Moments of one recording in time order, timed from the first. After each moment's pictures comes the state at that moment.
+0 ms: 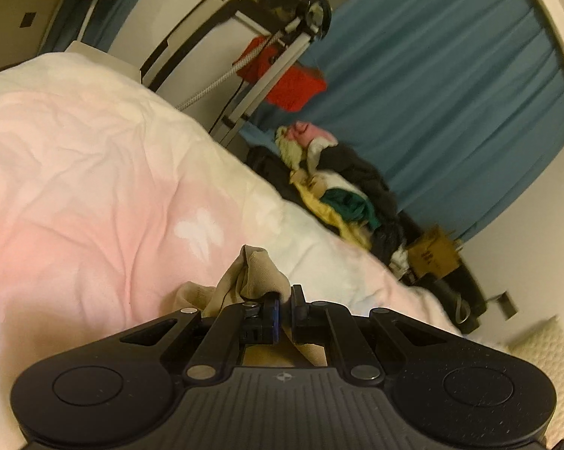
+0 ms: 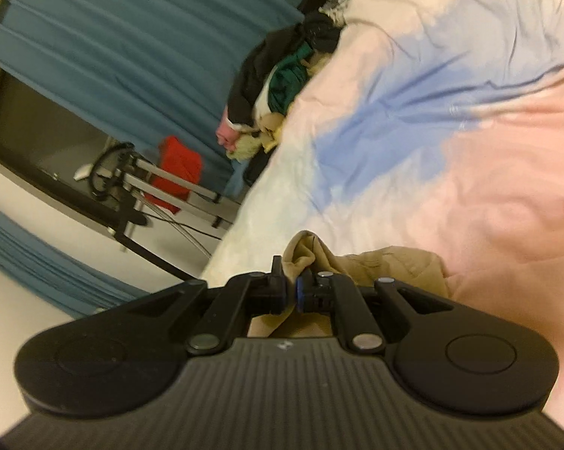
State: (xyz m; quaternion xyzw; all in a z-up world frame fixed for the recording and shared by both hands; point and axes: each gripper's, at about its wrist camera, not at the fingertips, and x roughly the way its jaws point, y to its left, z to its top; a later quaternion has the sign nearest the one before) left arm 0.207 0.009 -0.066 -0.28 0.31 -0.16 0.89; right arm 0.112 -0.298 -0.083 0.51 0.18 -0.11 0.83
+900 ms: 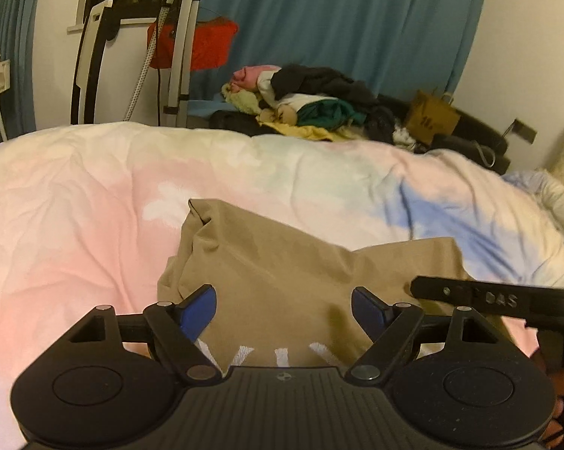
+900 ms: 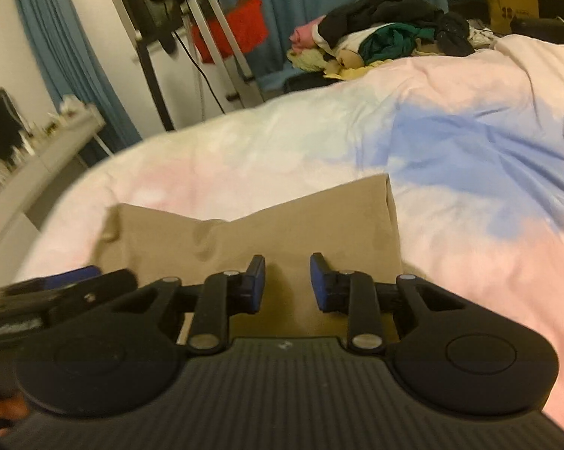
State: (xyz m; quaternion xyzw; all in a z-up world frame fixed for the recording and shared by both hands) left arm 0.198 -0.056 -0.108 0.00 0.34 -0.22 0.91; right arm 0.169 -0.244 -0.089 0.18 0.33 0.00 0.93
